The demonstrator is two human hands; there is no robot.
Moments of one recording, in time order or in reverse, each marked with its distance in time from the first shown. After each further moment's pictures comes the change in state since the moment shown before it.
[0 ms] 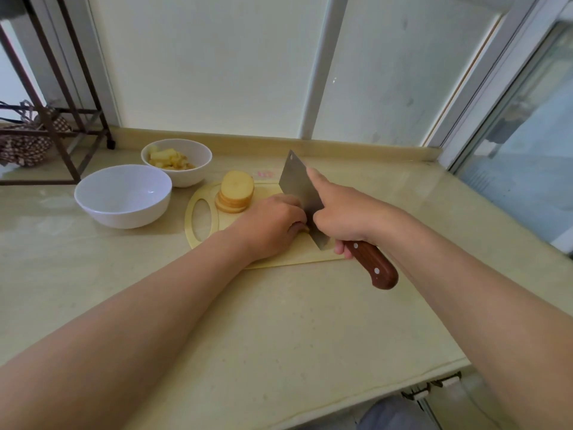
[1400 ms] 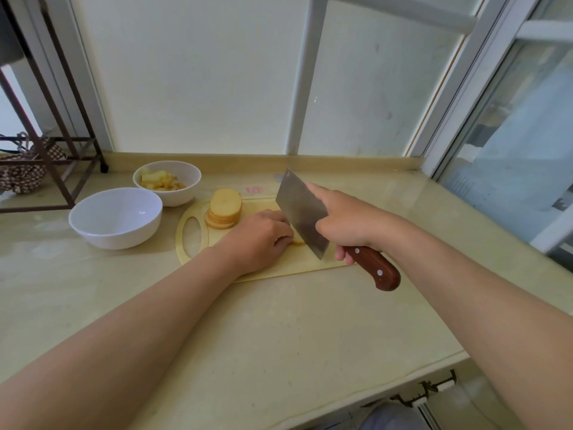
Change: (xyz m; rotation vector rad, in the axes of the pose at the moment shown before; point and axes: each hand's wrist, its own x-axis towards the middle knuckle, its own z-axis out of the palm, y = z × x) left_hand -0.002 0.003 -0.002 -0.004 0.008 0.014; right_hand 0.000 0.027 -0.016 0.127 0.015 -0.039
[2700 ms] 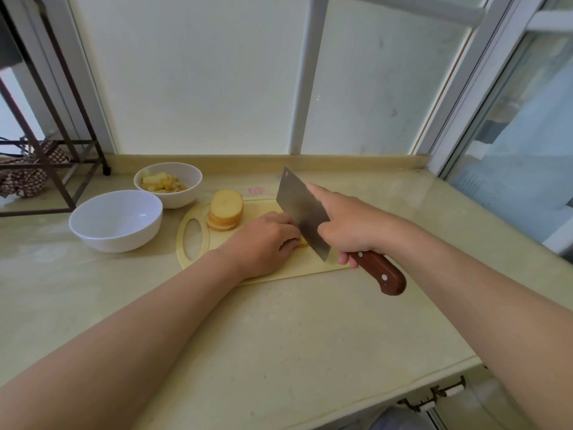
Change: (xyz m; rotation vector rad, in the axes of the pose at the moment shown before) left_hand 0.002 0.008 0.001 0.012 -0.036 -0.002; right_hand -0.005 -0.002 -0.001 -0.087 0.001 -0.026
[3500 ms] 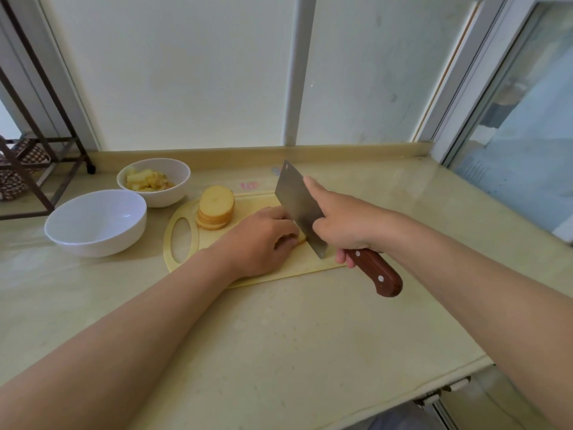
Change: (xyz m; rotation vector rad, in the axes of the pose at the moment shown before) left_hand 0.007 -0.001 0.003 -0.031 -0.022 0.019; right_hand 0.011 0.008 0.001 0.018 -0.065 0.036
